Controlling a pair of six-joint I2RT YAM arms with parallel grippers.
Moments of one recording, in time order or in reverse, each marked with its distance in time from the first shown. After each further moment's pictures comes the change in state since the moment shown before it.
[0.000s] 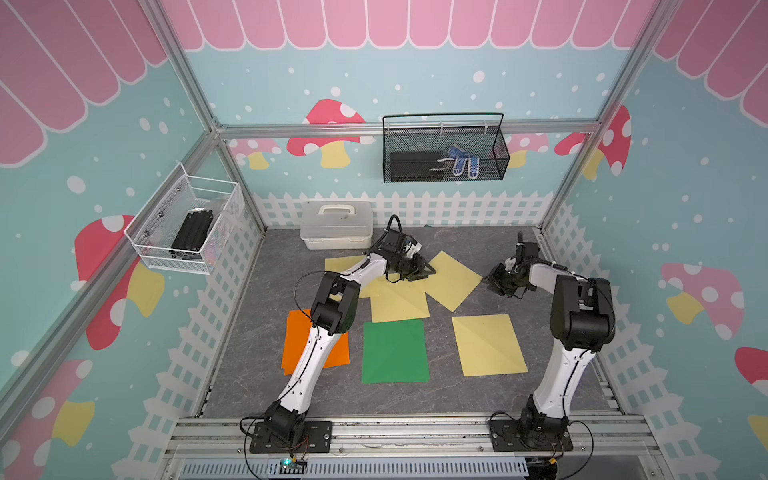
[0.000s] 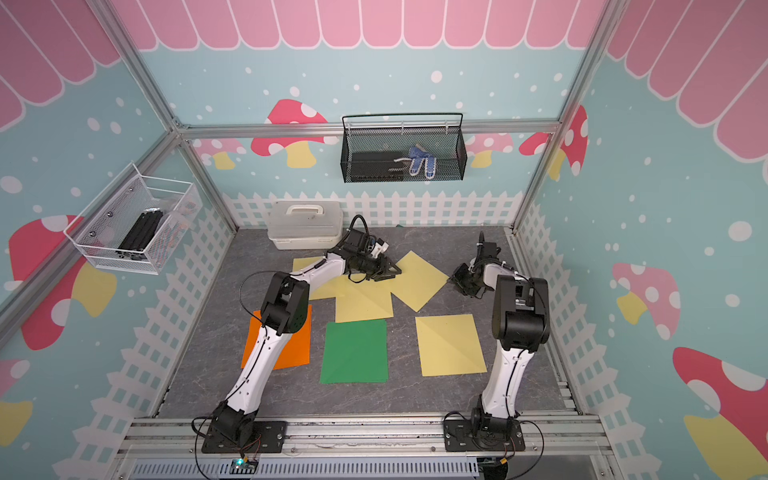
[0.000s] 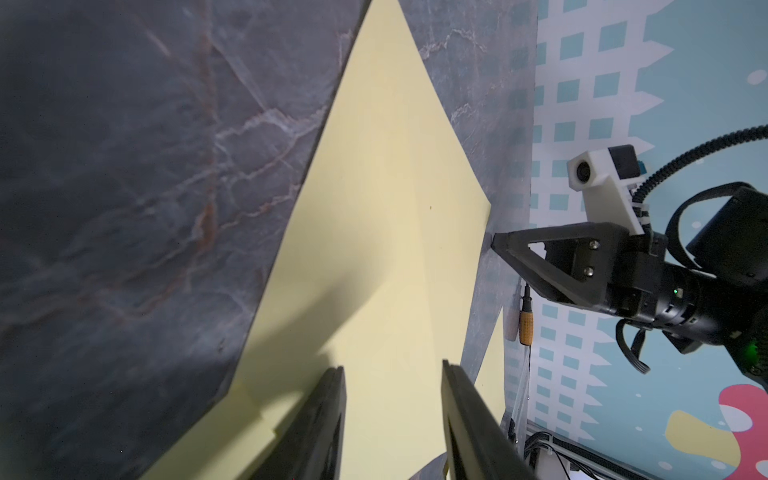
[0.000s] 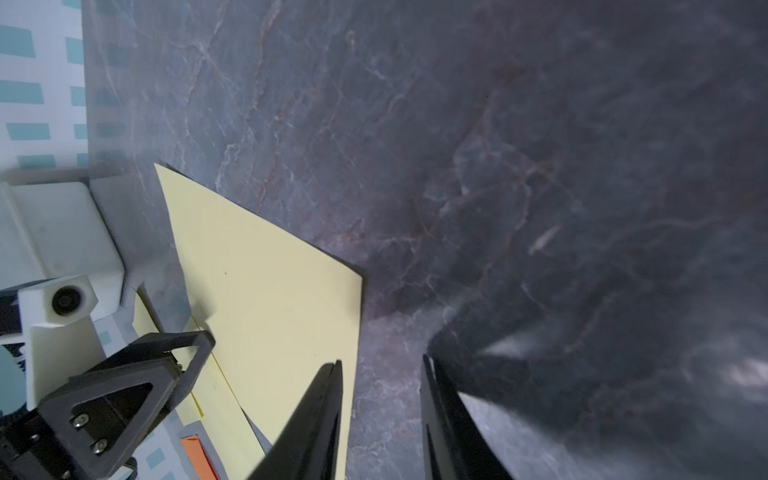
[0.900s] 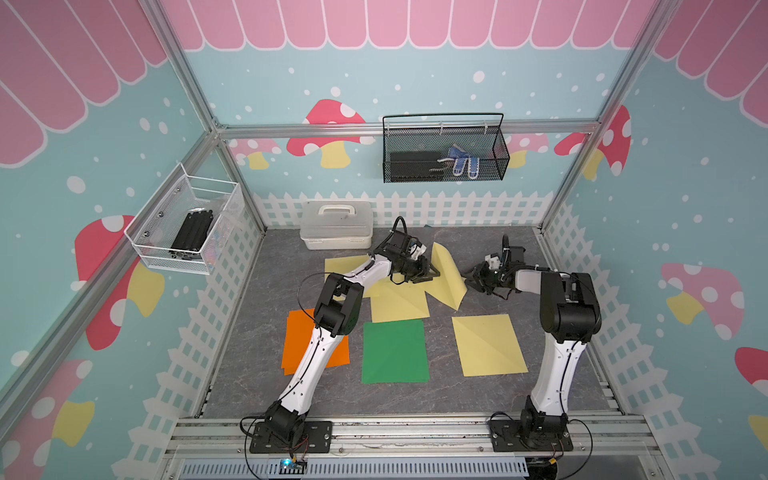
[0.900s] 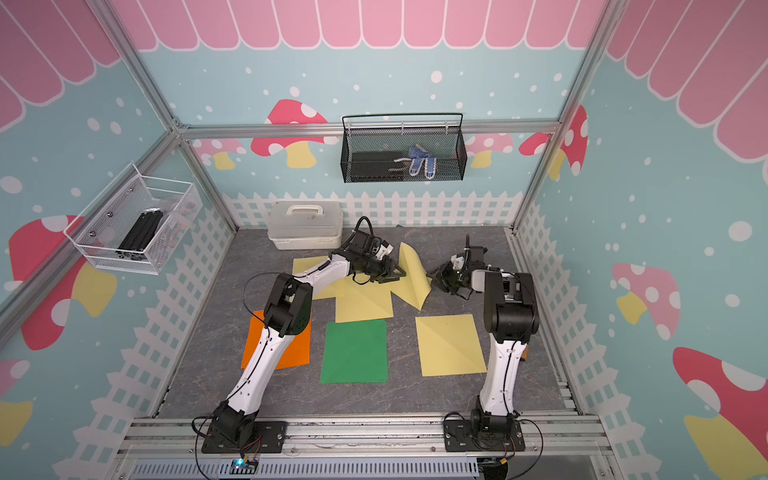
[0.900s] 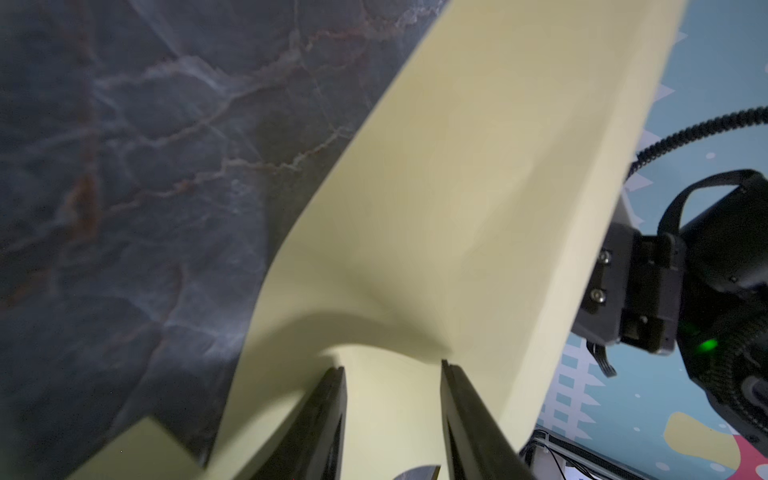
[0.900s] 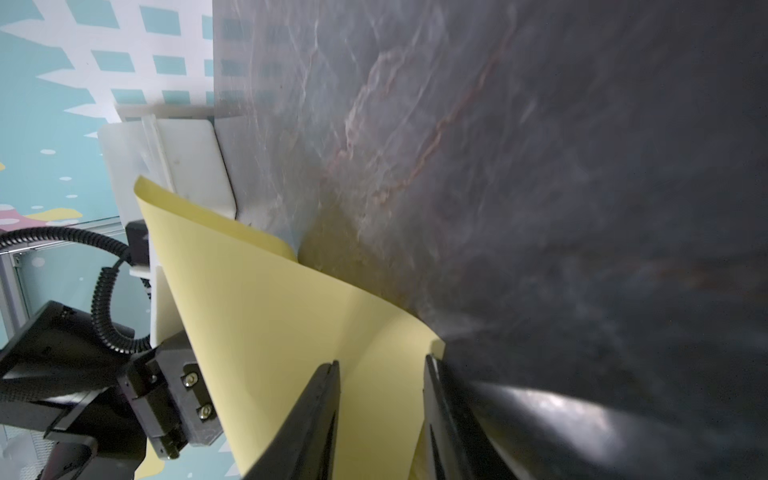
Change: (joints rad) left arm -0.030 0.010 0.026 -0.014 -0.016 -0.035; right arm 0.090 0.048 -0.099 0.316 -0.274 0.150
